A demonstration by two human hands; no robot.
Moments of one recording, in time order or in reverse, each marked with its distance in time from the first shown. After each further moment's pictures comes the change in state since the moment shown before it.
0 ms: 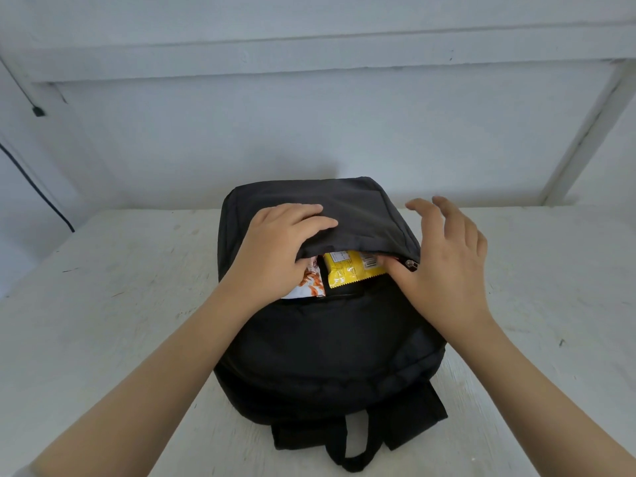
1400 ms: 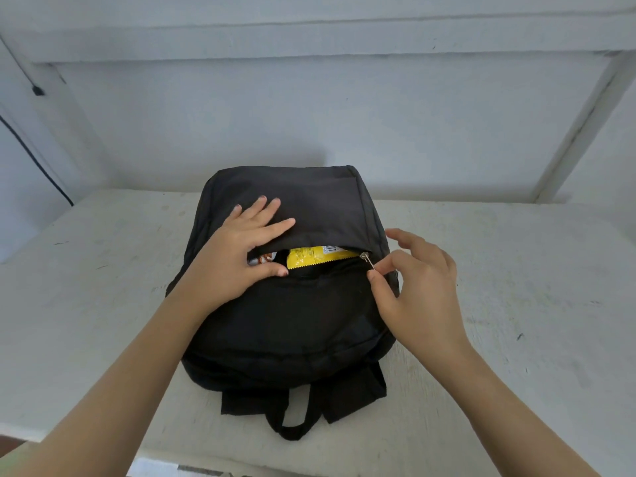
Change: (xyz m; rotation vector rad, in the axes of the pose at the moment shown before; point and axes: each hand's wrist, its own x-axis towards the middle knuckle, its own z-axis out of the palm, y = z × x) left_hand -0.025 0.016 0.009 -0.188 -0.107 -0.113; right_hand -0.040 0.034 -0.021 0.252 -0.163 -0.007
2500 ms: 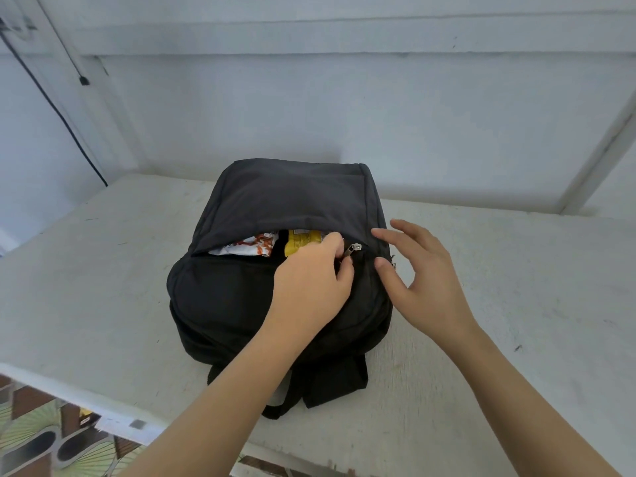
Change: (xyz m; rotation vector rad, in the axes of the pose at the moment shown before) left_hand 0.006 0.118 0.062 0.055 0.235 -0.331; right_hand 0.019 0.043 -0.005 0.234 -0.117 -0.165
